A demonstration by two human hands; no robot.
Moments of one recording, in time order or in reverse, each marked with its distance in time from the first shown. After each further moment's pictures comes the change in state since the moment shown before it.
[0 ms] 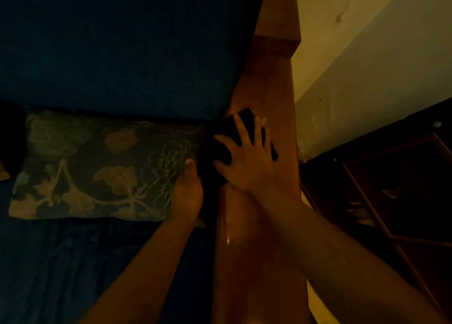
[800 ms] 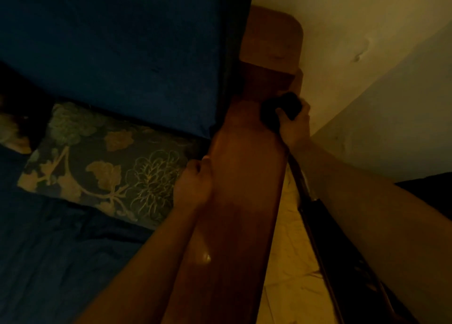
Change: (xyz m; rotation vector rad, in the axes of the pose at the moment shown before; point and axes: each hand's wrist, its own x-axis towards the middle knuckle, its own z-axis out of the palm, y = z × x) left_hand 0.008 0.033 0.087 0.347 0.305 0.182; right_hand 0.140 0.159 -0.037 1.060 0.125 0.345
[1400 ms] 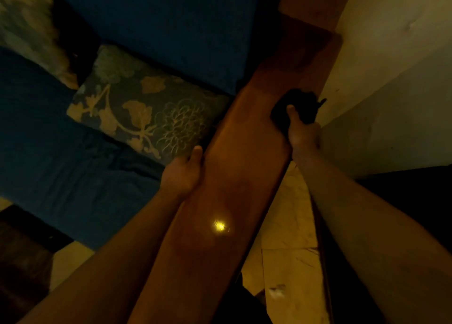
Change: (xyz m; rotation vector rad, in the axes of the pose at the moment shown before) left_hand -0.071 -0.076 -0.043 0.147 0.034 -0.095; right_hand -0.110 -0.001 0.000 0.106 -0.012 0.363
